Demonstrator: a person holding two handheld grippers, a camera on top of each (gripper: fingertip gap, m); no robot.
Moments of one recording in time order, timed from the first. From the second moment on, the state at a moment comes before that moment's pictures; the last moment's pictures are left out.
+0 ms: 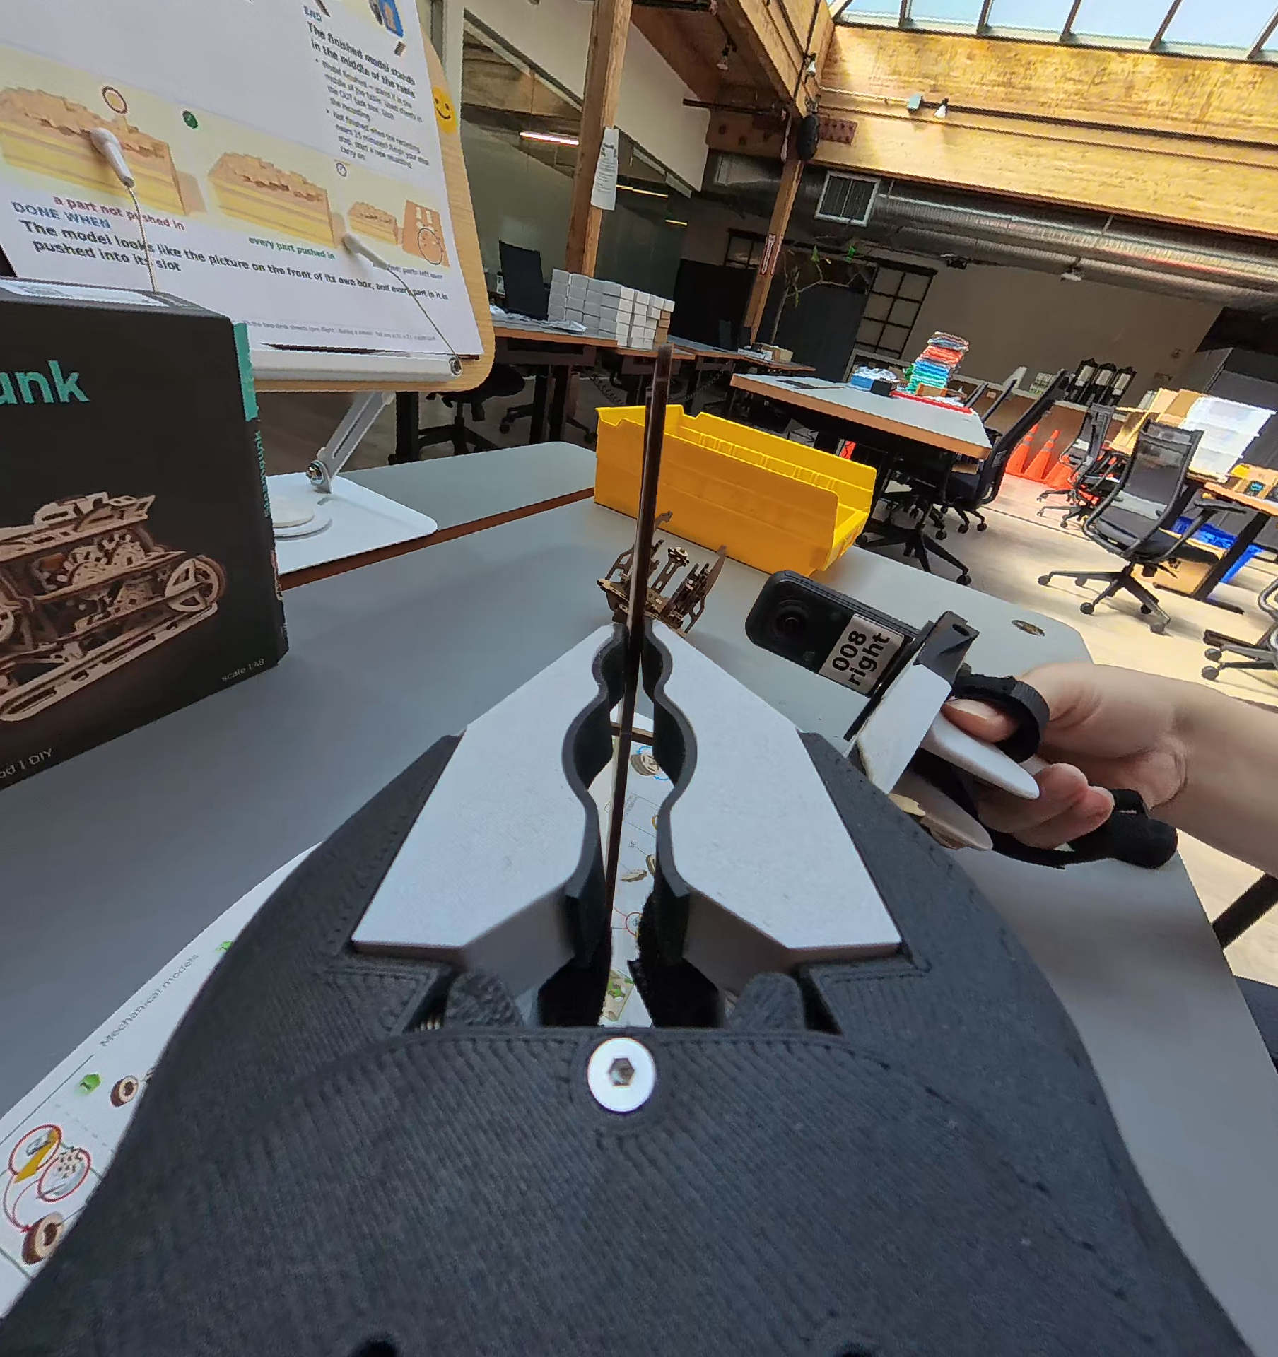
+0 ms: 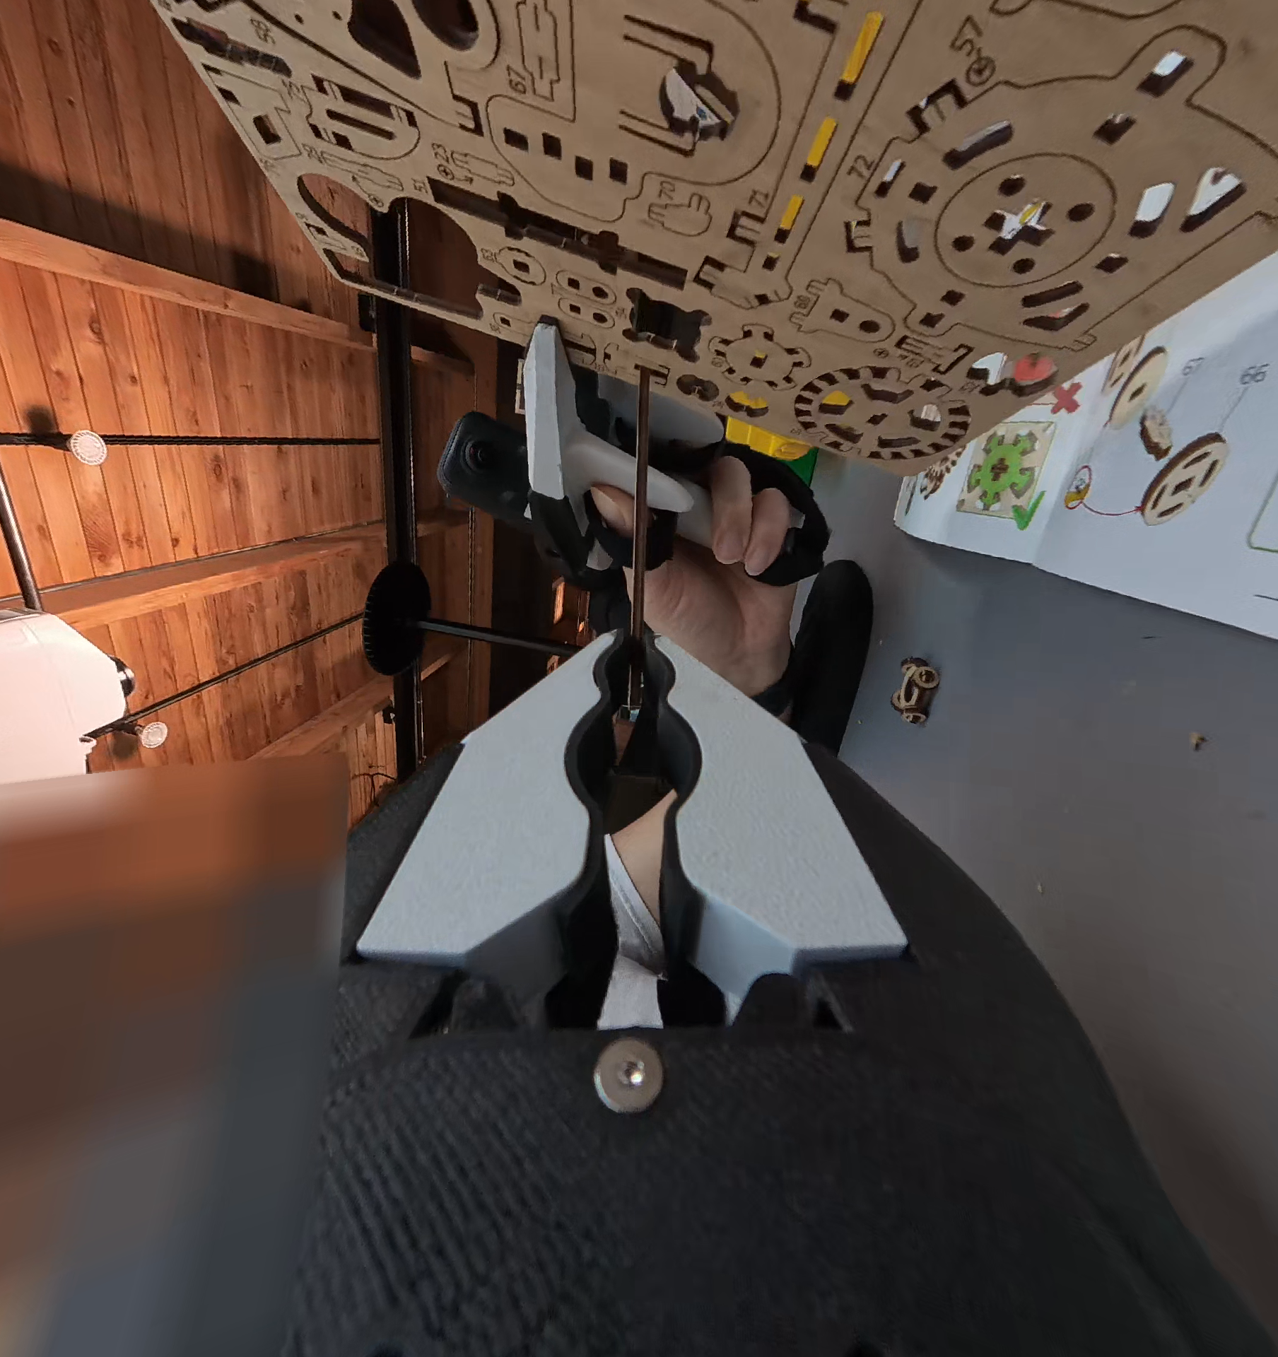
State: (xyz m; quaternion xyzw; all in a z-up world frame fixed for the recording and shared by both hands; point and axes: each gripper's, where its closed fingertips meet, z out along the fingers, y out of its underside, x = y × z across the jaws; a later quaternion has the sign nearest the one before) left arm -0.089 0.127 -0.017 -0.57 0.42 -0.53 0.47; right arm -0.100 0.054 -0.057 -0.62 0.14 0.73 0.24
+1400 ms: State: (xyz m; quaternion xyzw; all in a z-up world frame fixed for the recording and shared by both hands) left arm -0.086 0.134 -0.032 -0.61 0.38 -0.56 0.42; right arm -0.078 0.070 -0.028 -0.65 0.08 0.66 0.36
